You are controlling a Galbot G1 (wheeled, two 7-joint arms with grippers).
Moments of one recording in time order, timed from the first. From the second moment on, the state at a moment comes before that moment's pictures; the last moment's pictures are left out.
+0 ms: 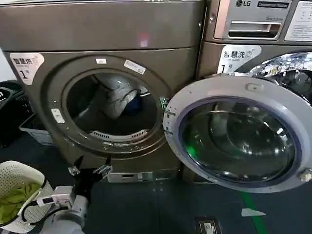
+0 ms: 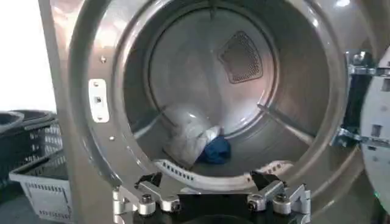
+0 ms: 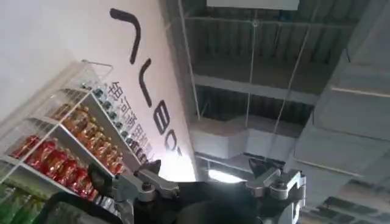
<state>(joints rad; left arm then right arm) 1.44 -1.45 -0.55 -2.40 -0.13 0.63 -0.16 -1.98 0.99 2.69 1.63 0.58 -0.05 -0.32</state>
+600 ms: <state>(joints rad) 1.43 -1.45 -0.55 -2.40 -0.13 0.62 -0.16 -1.98 0.99 2.69 1.63 0.58 -0.05 -0.32</state>
